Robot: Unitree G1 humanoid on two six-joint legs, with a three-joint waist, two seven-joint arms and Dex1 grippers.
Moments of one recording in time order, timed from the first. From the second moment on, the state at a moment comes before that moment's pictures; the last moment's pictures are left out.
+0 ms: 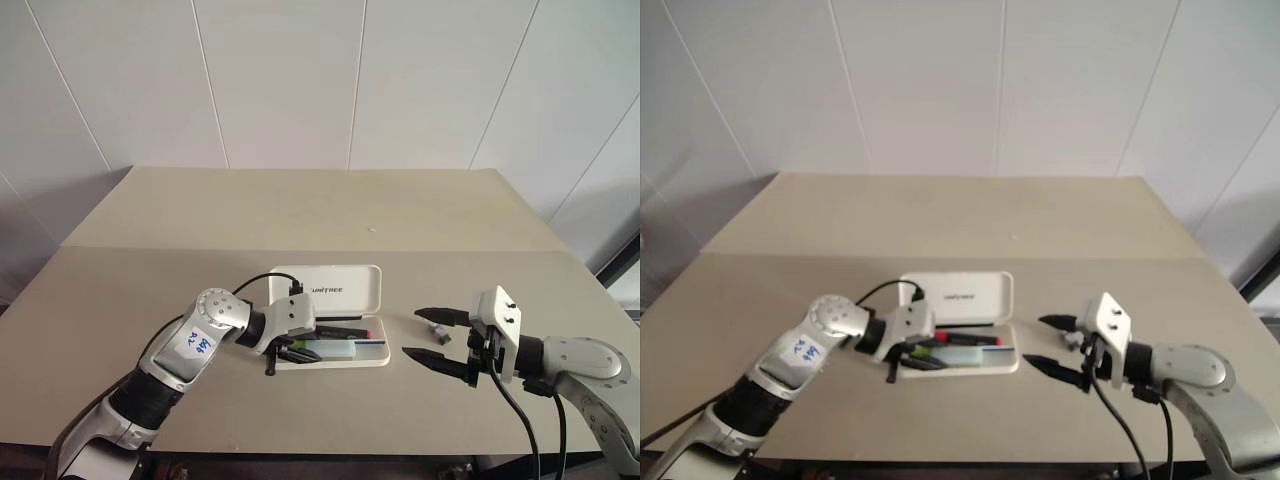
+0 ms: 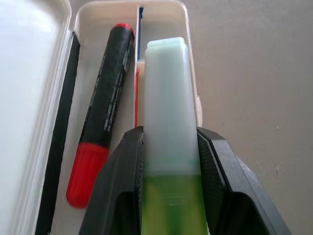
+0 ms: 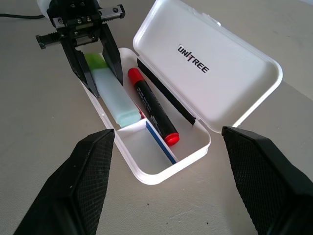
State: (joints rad) left arm -0.67 0.64 -0.37 -0.12 -0.07 0.56 -1.08; right arm -0.15 -0.78 -0.16 -0.43 0.52 0.46 0.94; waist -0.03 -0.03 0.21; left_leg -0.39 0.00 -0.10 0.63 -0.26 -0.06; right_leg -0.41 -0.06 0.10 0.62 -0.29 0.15
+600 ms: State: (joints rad) left arm -0.63 0.67 -0.35 -0.19 -0.08 0.60 -1.07; right arm -0.16 -0.78 -0.16 -0.42 0.52 0.46 0.94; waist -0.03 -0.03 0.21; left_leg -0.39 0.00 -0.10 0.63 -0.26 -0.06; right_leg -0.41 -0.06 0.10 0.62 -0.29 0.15
